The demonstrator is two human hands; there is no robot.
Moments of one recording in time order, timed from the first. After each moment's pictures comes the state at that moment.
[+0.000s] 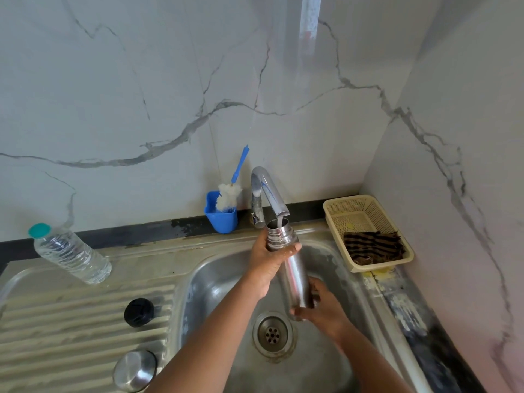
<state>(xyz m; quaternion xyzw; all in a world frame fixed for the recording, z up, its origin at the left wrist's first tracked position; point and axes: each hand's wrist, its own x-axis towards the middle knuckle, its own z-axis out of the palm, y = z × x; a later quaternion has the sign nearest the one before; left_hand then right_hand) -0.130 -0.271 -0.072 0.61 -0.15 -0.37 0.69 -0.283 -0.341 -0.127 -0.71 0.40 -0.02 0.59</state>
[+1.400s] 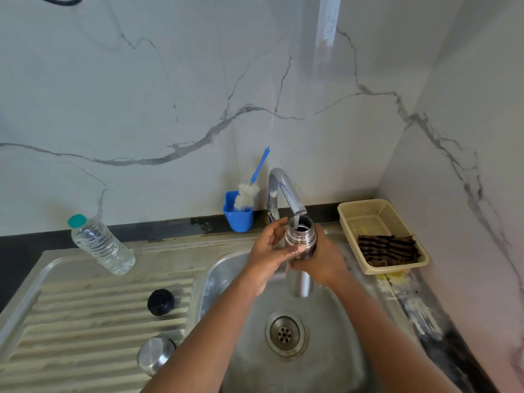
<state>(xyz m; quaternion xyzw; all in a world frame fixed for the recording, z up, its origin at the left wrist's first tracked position) -0.119 -0.234 -0.046 0.62 -0.21 -0.35 0.67 -0.215 -0.353 -0.042 -0.83 0.32 -0.08 0.44</state>
